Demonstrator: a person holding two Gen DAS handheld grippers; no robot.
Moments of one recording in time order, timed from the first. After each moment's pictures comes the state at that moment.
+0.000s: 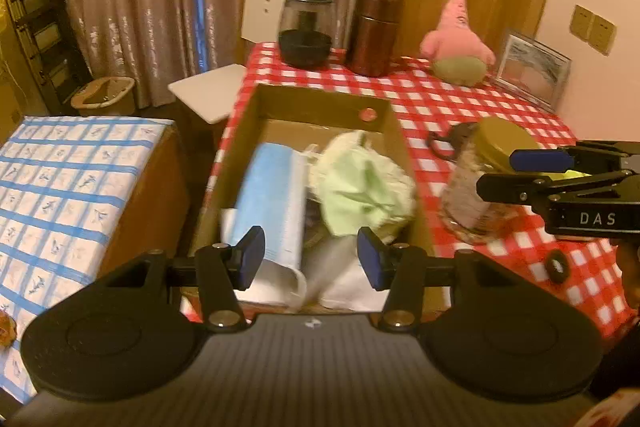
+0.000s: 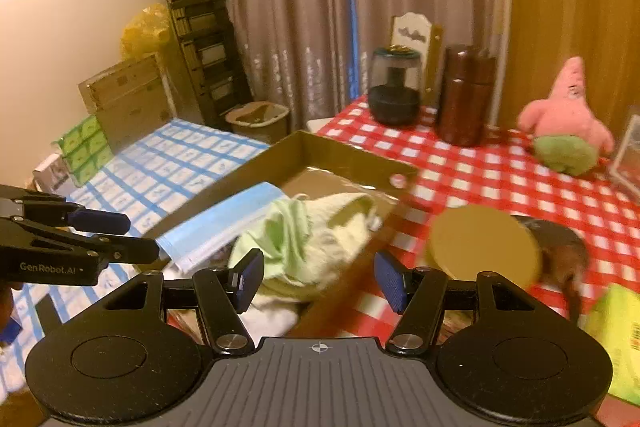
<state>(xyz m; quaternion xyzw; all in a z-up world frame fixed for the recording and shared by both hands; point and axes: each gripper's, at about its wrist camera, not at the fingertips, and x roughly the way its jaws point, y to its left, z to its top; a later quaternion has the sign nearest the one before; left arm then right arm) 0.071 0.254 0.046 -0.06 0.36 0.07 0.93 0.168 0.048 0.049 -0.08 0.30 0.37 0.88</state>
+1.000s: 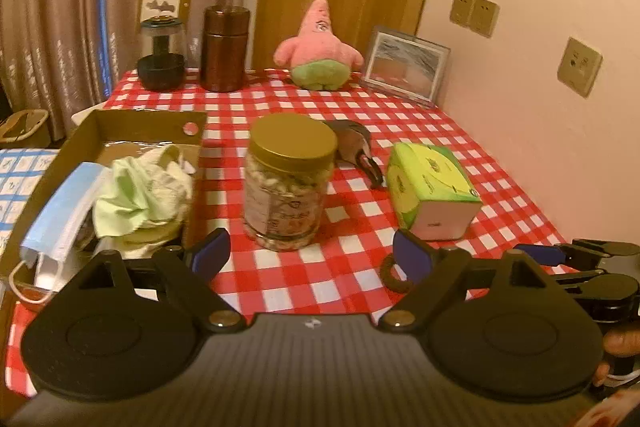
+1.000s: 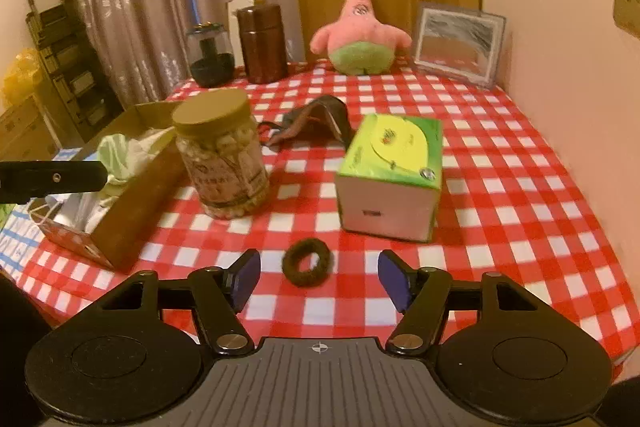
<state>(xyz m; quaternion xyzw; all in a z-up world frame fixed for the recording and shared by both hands) 0.070 0.072 0.050 -0.06 0.32 -0.05 0.94 0.096 -0.172 0.015 0.00 0.35 0.18 0.92</state>
